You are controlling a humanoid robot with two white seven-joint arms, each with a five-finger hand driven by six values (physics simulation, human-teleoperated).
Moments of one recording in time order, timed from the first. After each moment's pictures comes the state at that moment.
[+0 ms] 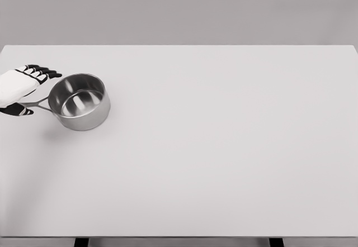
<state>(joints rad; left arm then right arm) -0.24 0.65 0.09 -1.41 -0.78 -0.61 -0.48 0.06 0.00 -0.08 0.05 -0.27 -0.07 0.21</state>
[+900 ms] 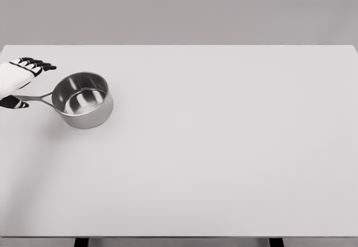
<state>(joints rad) -0.30 0.65 0.09 -1.36 -0.80 -0.61 -0.48 0.06 0.00 -0.08 0.05 -0.27 -0.07 0.21</state>
